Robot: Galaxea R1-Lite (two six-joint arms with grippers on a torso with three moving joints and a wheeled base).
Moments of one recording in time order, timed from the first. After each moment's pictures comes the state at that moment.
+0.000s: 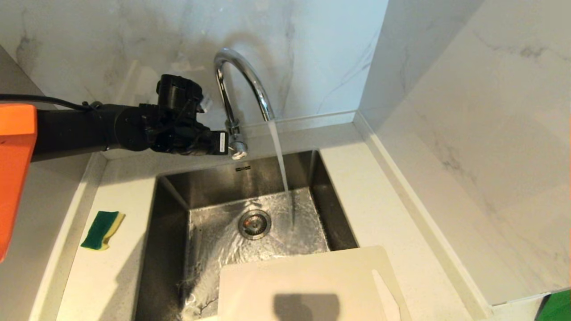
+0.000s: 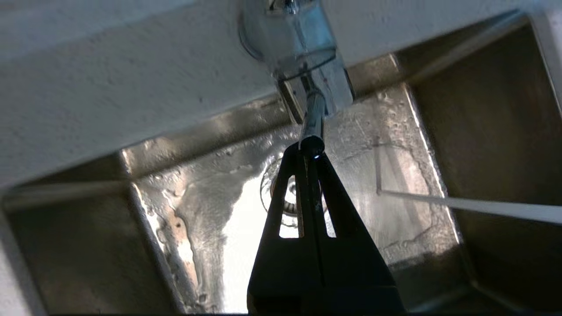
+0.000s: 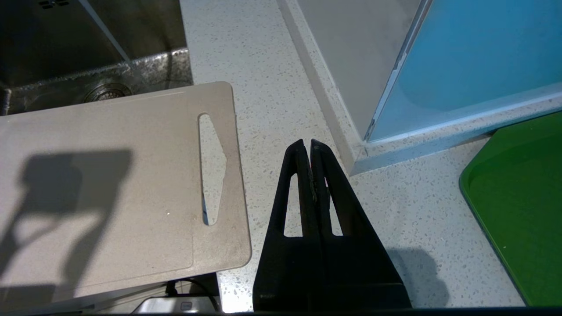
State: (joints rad) left arm -0.40 2.20 -1.99 0.23 0.16 -0.14; right arm 0.00 0.00 -0.01 0.01 -0.02 0.04
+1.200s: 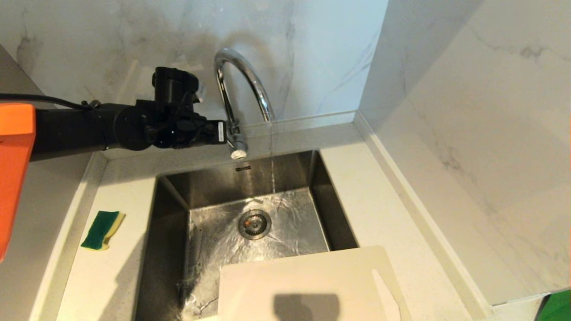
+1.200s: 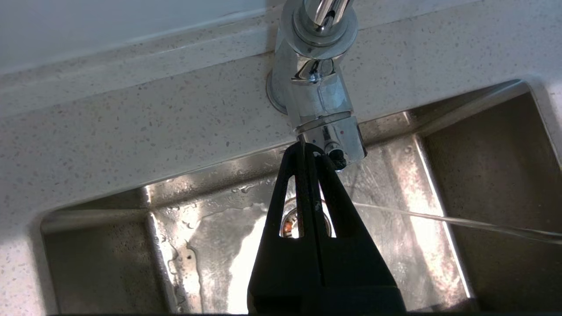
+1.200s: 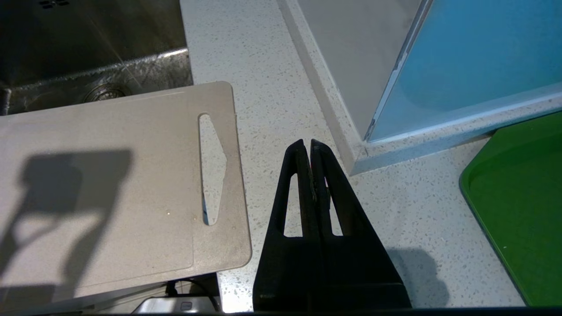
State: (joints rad) left arm -0.40 2.19 -1.99 0.13 0.24 -0.15; right arm 0.00 0.00 -0.01 0.01 -0.02 0.04
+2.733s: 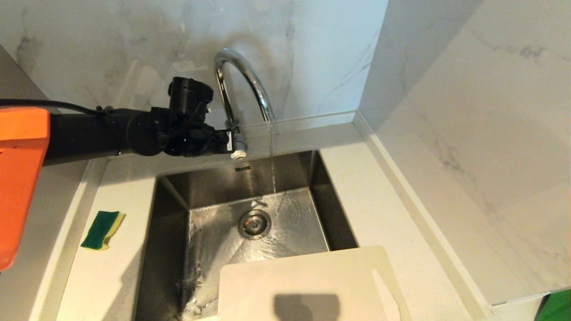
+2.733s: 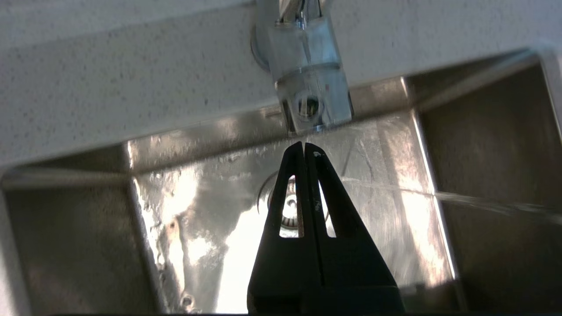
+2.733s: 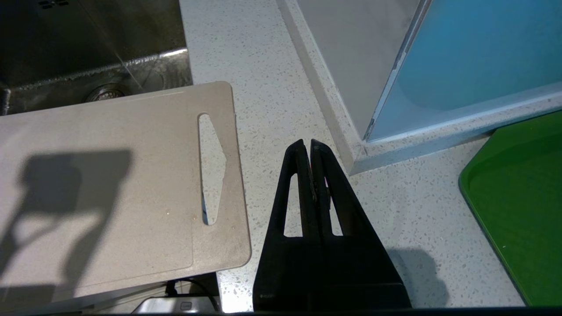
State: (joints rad) left arm -0.44 2.21 -1.99 0.19 0.30 -0.23; right arm 0.00 0.00 -0.01 0.01 -0.02 0.04
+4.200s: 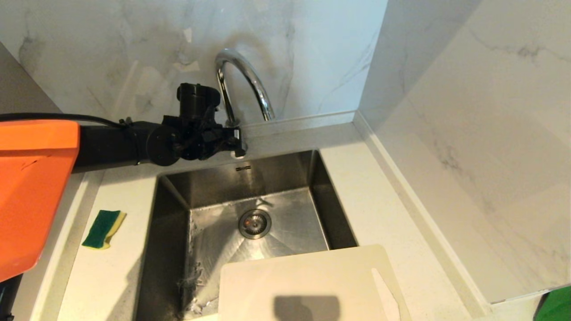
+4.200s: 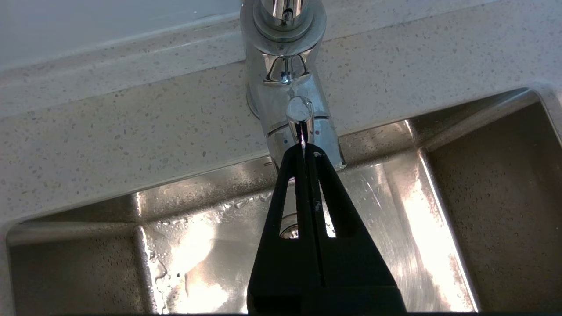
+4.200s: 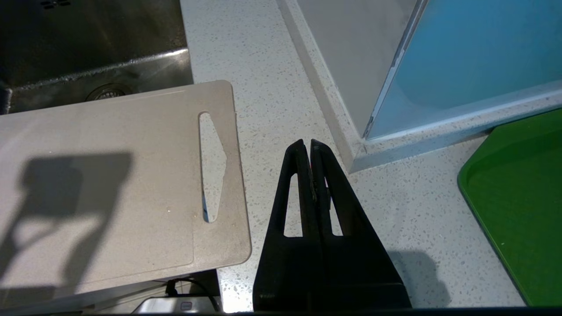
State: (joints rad) left arm -0.44 2.27 -2.00 0.00 0.36 -0.13; right arm 0.00 0.00 -0.01 0.01 -0.02 0.04
